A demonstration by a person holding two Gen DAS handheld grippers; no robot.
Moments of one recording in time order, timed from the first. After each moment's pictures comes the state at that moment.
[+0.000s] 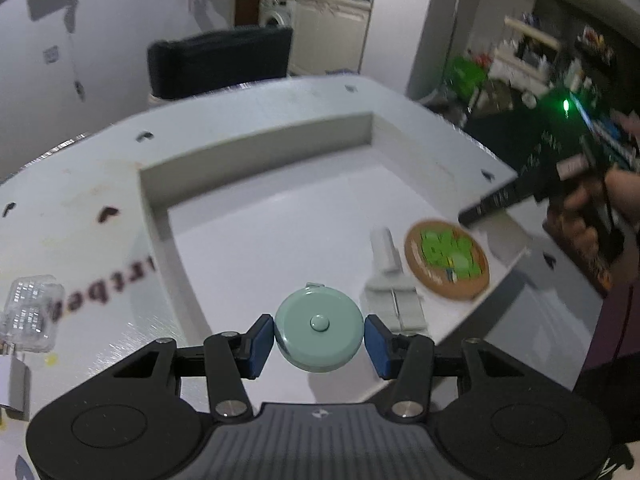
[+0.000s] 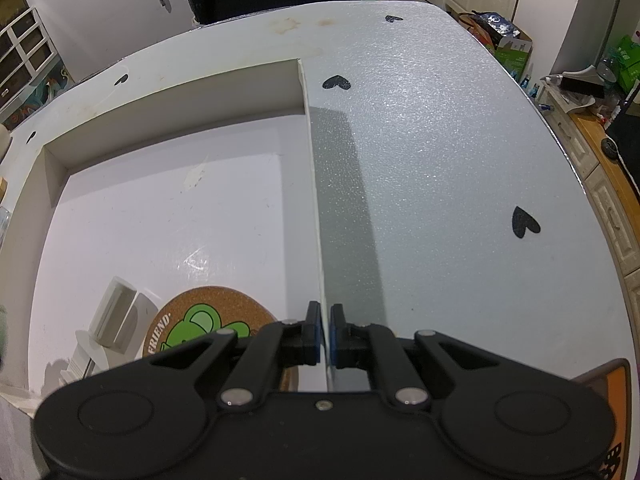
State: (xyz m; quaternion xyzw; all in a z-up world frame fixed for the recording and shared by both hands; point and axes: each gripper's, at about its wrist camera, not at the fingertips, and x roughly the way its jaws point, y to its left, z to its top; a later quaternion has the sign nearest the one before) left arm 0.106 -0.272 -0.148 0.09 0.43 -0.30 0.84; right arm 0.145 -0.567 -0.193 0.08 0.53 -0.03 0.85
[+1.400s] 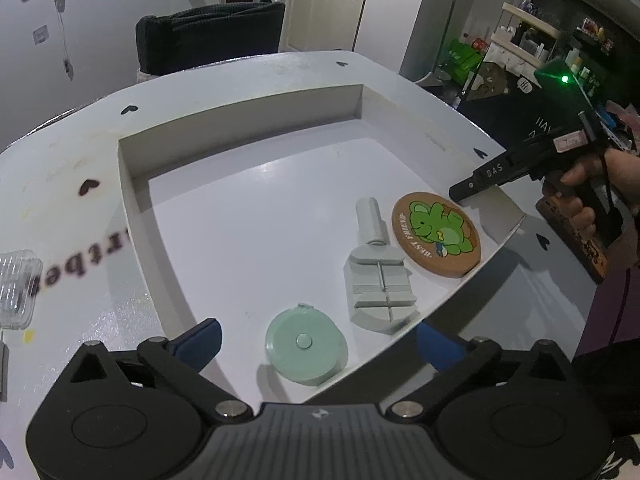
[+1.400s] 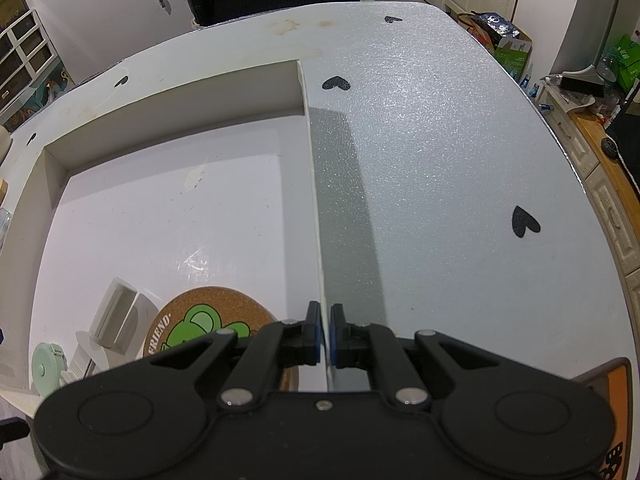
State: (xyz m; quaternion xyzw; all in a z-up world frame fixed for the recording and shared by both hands) left arm 0.100 -0.275 -0.158 0.09 0.45 -0.31 0.83; right arm 0.144 -0.568 -0.194 0.08 0.52 -0.03 0.85
